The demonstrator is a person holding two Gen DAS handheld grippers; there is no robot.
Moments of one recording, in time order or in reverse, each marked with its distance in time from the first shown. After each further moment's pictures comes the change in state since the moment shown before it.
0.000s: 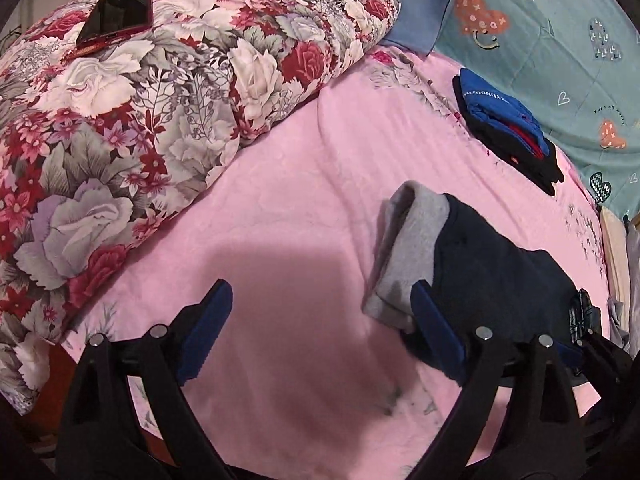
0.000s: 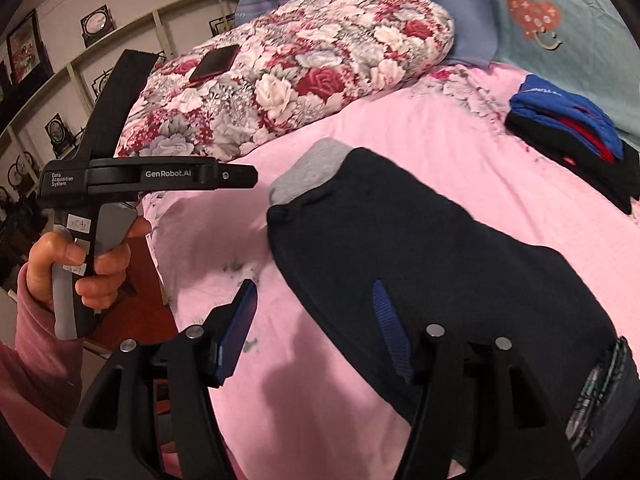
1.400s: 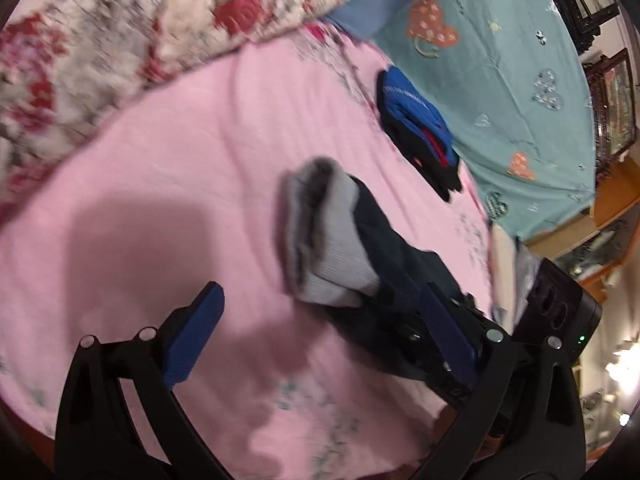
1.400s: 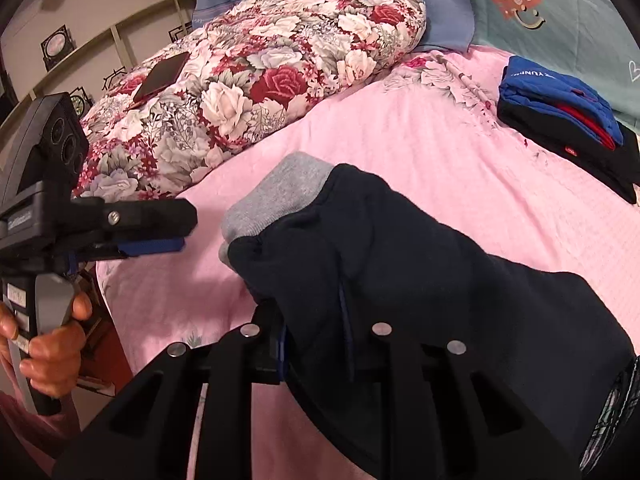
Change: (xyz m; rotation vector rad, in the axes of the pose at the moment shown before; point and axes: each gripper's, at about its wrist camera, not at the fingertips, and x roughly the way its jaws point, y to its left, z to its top) left arm 0.021 -0.004 0.000 -0.162 0.148 -0.513; right arm 0.049 -0.015 0.037 0.106 -0.008 -0.081
